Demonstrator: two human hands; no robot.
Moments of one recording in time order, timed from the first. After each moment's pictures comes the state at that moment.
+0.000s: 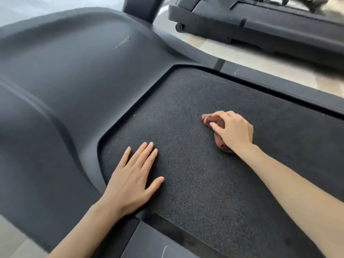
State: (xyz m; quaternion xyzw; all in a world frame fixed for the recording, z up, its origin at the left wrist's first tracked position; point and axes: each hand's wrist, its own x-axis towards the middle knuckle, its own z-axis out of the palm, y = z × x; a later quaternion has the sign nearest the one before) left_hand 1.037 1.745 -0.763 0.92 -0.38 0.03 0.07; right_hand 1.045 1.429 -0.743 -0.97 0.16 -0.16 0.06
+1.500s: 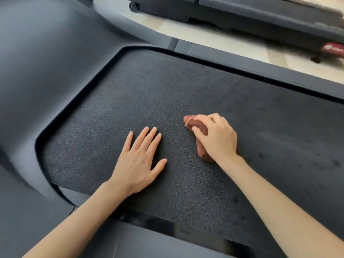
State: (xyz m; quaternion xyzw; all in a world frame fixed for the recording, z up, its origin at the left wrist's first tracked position) left_hand 1.011 1.644 -0.770 0.88 -0.47 0.04 0.09; right_hand 0.933 1.426 -0.740 -0.96 0.23 -0.17 0.07
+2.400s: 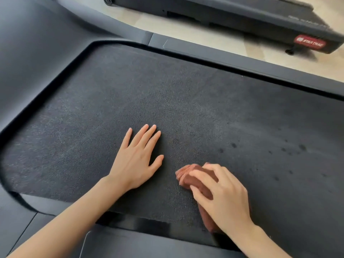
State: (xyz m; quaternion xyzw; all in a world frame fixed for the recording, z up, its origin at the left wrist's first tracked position) left_hand 0.985 1.595 -0.771 0.85 -0.50 0.03 0.13; right_hand 0.780 1.466 -0.741 -0.96 0.19 -0.19 0.08
